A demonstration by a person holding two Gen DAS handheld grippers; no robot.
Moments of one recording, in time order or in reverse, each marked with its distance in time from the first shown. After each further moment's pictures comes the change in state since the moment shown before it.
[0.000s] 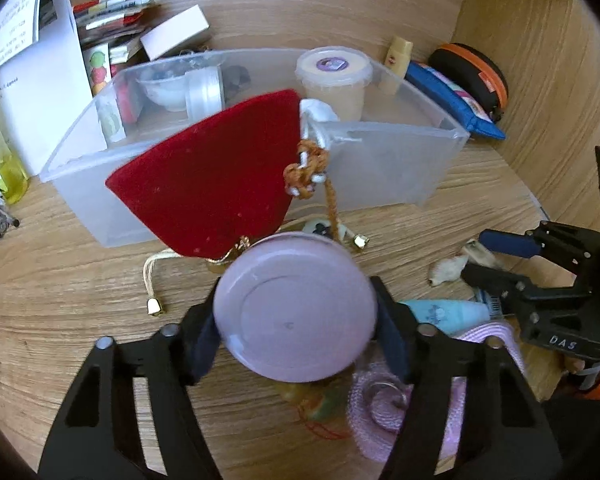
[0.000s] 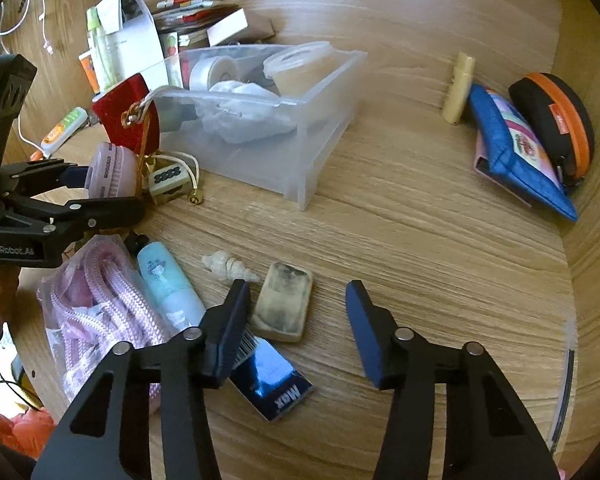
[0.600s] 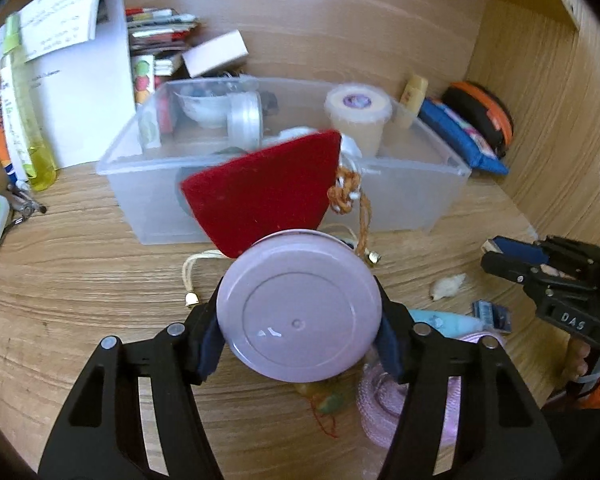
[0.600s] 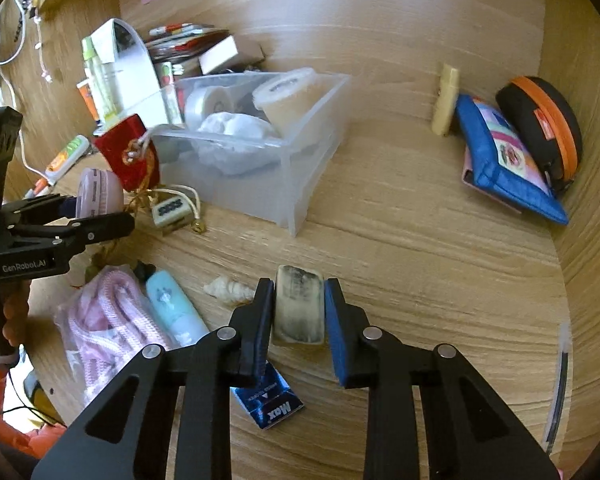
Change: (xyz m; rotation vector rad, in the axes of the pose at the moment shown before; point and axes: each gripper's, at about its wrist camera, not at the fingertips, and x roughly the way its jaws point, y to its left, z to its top) left arm -0.029 0.012 -0.005 -0.081 -0.113 0.025; right arm -0.020 -0.011 0.010 0.037 -0.087 0.006
